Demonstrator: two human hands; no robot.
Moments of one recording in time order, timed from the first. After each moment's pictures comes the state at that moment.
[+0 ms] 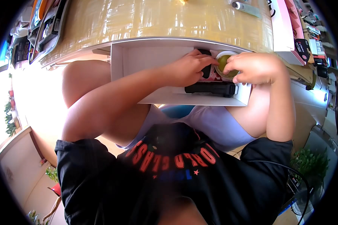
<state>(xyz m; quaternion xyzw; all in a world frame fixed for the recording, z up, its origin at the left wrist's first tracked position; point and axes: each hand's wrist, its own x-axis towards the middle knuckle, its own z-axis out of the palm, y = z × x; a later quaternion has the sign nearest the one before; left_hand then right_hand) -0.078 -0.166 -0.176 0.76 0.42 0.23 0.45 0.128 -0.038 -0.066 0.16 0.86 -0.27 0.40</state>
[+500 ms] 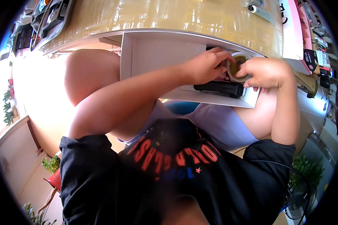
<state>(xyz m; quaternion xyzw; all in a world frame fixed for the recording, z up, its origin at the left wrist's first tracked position) -0.058 -0.167 -0.179 0.66 0.45 0.37 0.48 0.099 -0.048 -0.040 0.31 0.73 -0.34 0.51</state>
